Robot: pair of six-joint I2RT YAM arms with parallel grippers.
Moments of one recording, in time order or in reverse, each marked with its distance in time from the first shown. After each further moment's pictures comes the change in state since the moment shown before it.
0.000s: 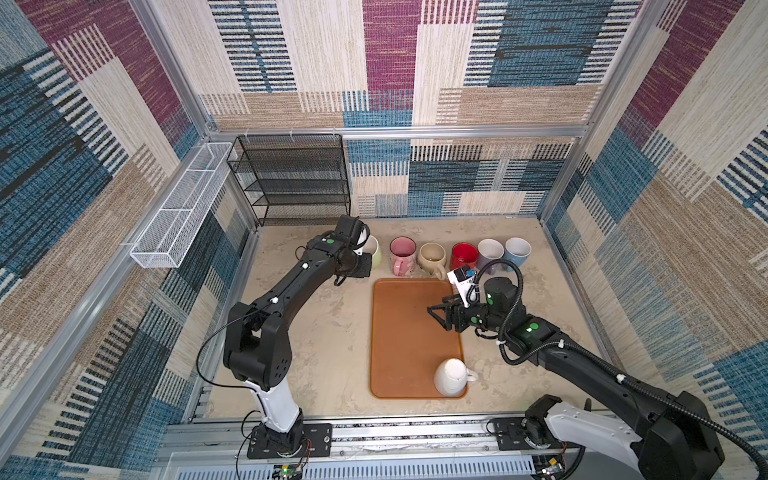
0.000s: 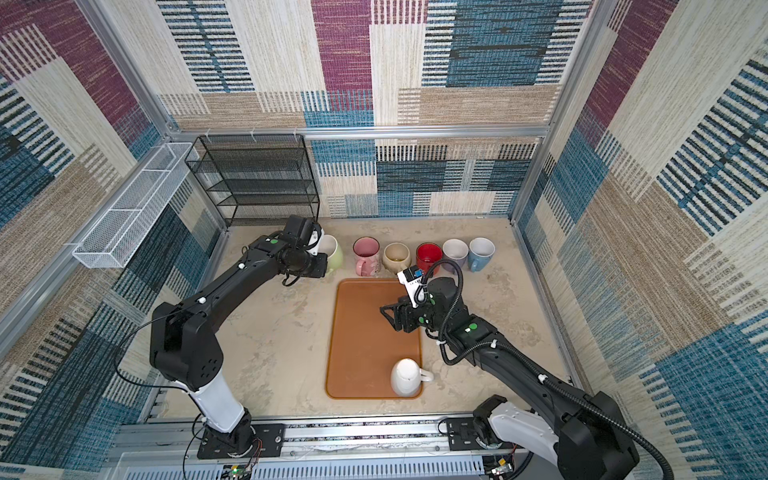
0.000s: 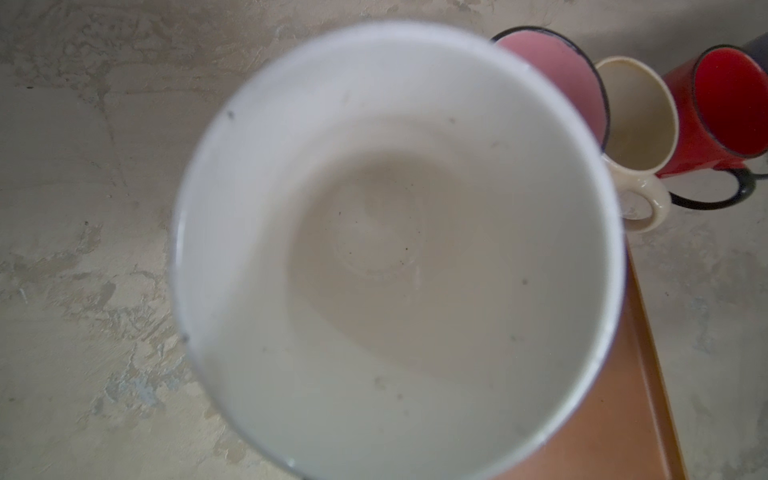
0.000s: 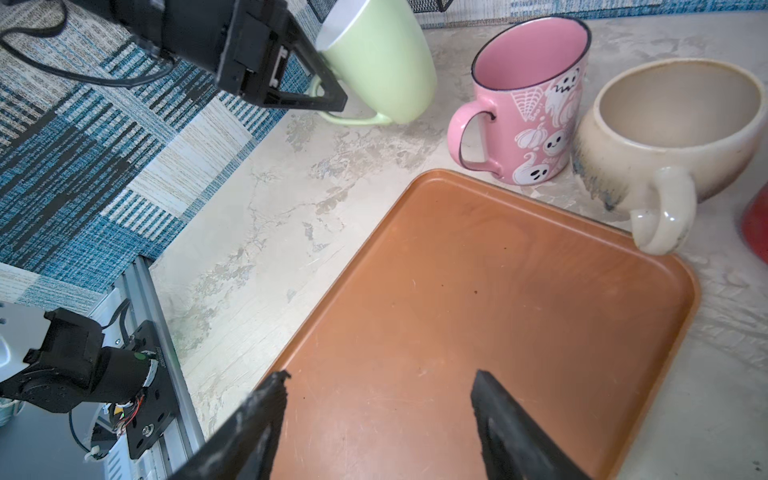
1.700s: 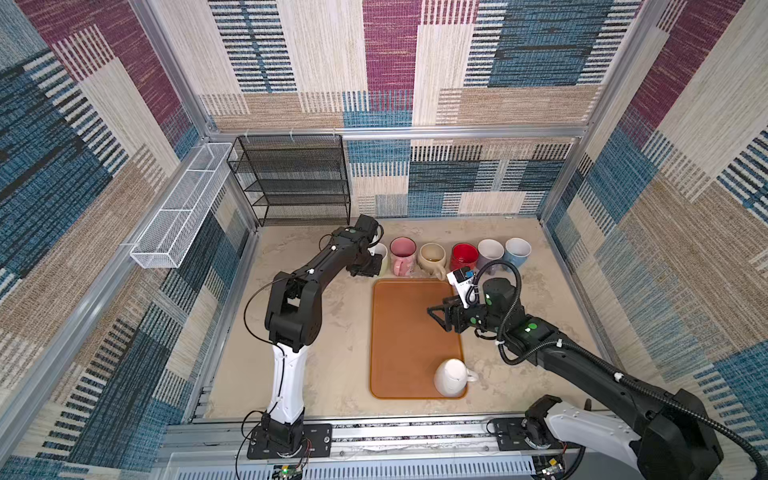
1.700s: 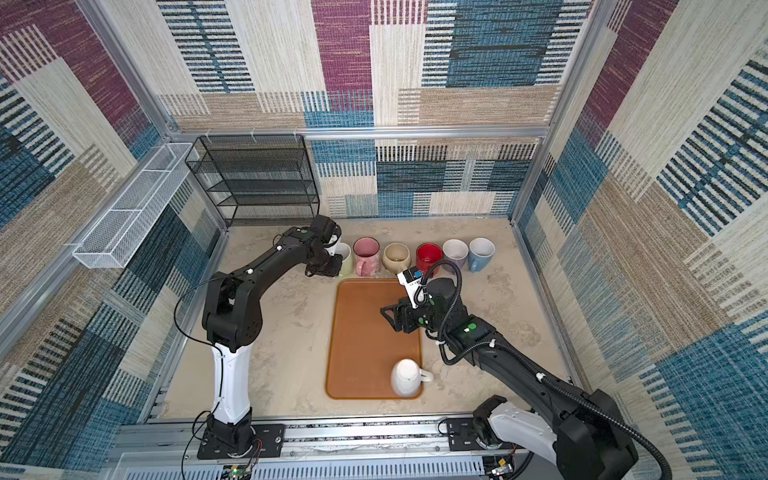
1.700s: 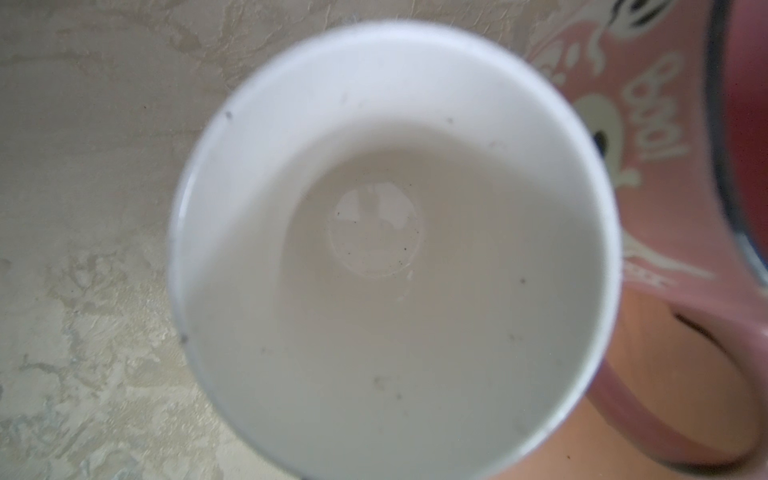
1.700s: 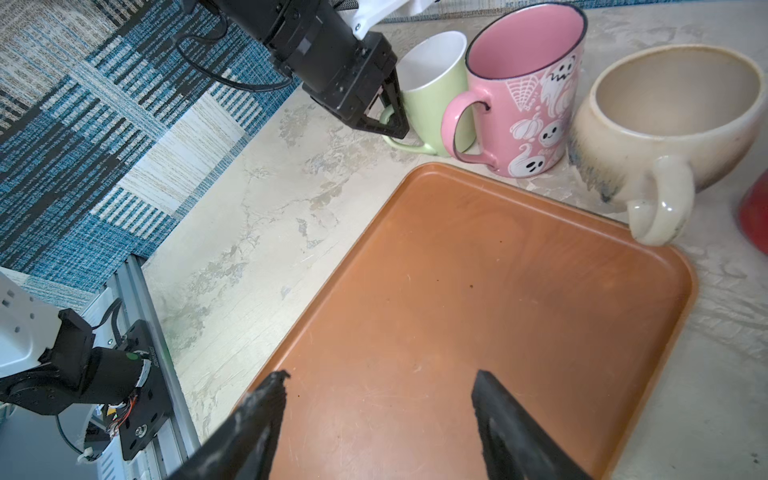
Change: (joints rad) left arm -0.013 0.349 0.271 -0.096 0.004 0.056; right arm 0.000 0.012 -0.005 0.000 0.009 0.000
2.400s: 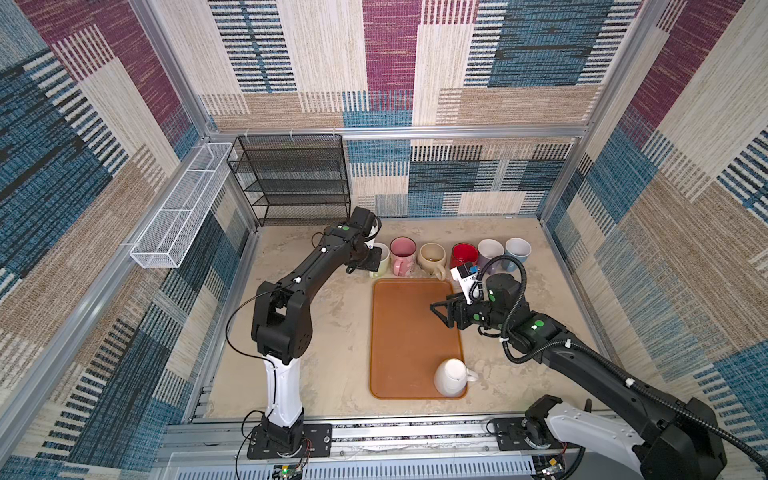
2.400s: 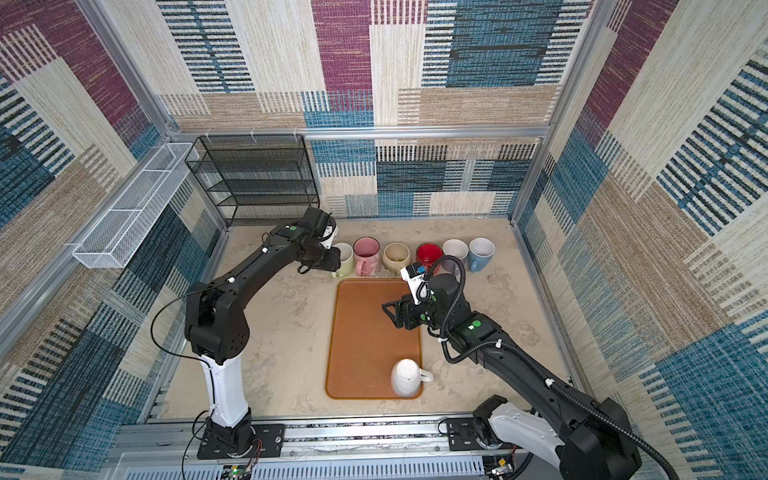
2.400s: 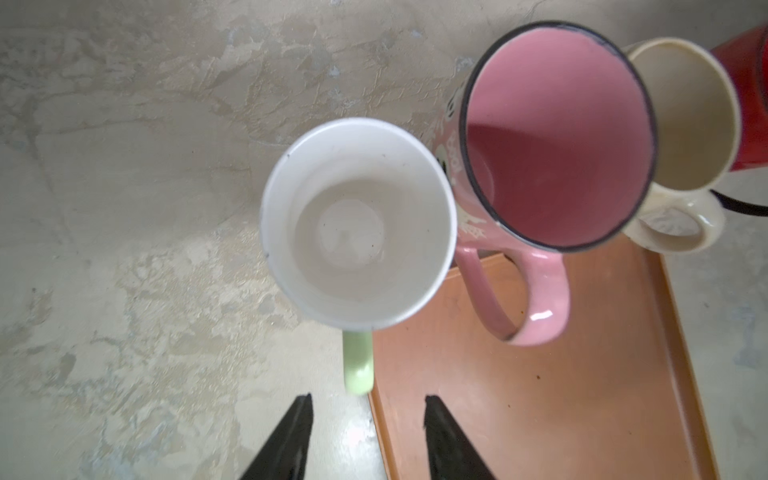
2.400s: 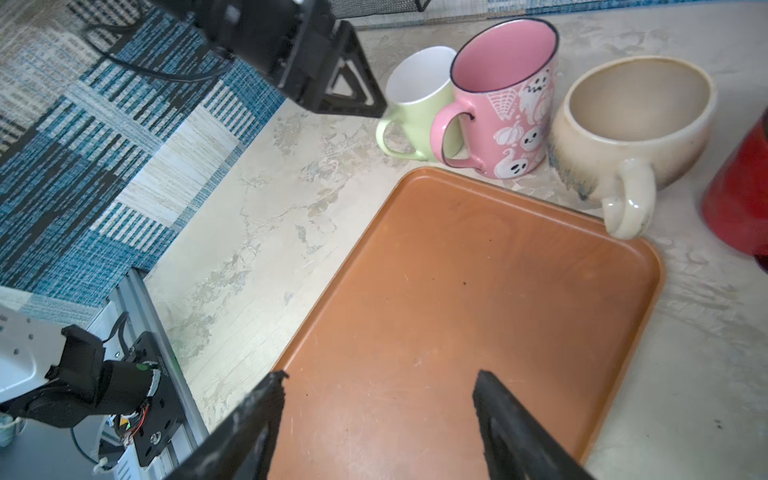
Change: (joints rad) left arm -0.009 -0.172 -0.052 -0.001 -0.001 0.005; right arm 0.000 -0.031 0.079 -0.145 0.053 0.037
